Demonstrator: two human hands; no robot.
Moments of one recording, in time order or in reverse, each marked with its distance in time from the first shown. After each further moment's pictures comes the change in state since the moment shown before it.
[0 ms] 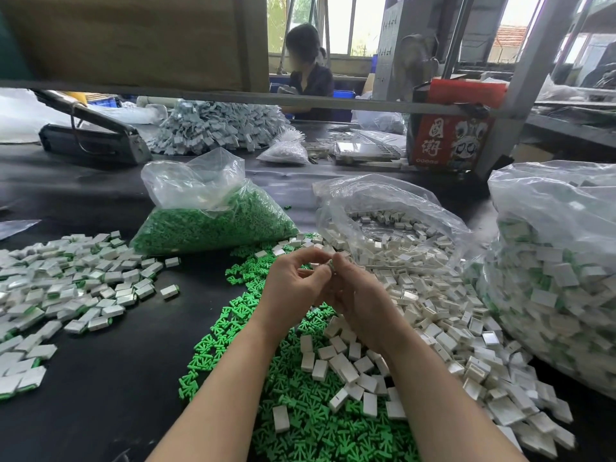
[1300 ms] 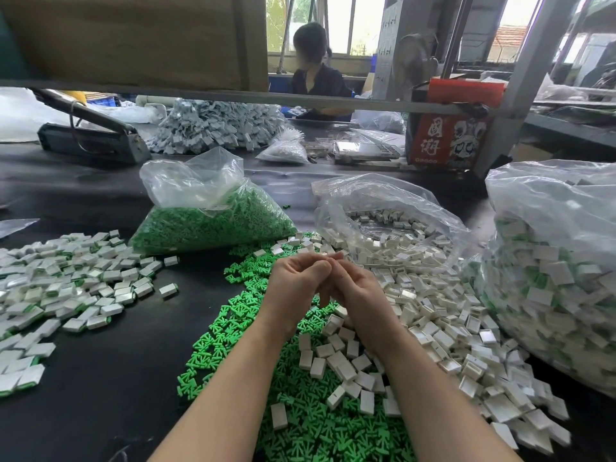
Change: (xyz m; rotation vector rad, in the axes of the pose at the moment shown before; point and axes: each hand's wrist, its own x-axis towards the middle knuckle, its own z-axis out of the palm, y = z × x) left_hand 0.004 -0.011 0.010 -0.331 0.050 -0.181; right_hand -0.004 0.002 0.000 -0.173 0.029 -0.107
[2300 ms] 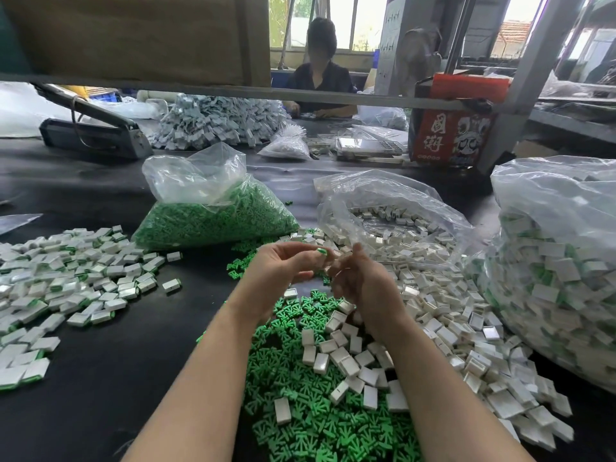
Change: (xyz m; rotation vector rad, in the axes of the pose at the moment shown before) left_hand 0.006 0.021 -0.037 0.214 -0.119 -0.016; right_hand 0.008 0.000 -0.008 0.083 0.124 0.140
